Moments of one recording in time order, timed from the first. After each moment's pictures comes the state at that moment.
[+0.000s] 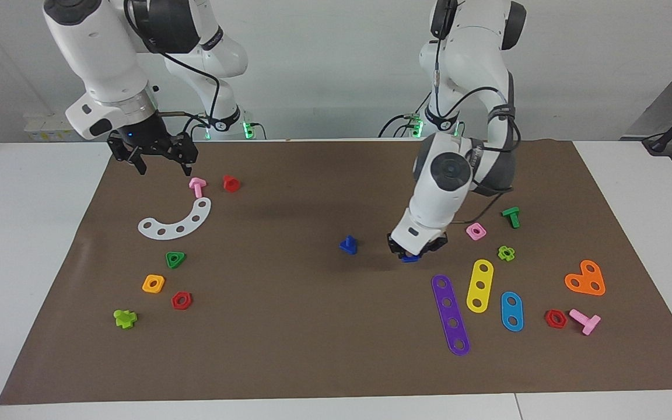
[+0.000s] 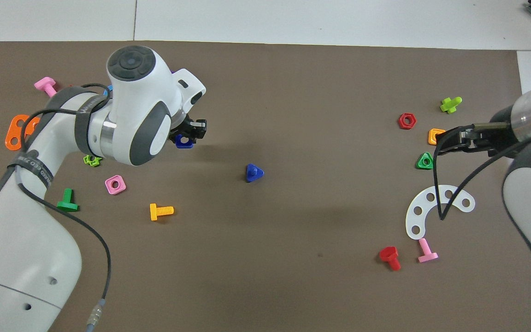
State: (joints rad) left arm -0.34 0.49 0.00 -1.55 -0.04 1.93 -0.26; right arm 0.08 0.02 0.02 -1.65 -0.02 1.66 0.14
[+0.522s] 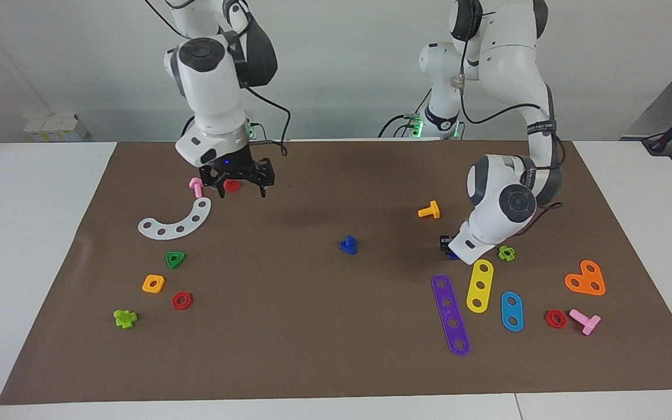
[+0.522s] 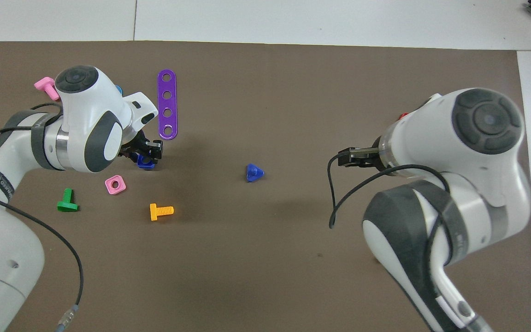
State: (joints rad) left arm -0.21 0.44 -0.01 -1.74 -0.04 1.98 -0.07; right arm 0.33 0.07 0.03 -1.84 -0.02 1.96 0.41
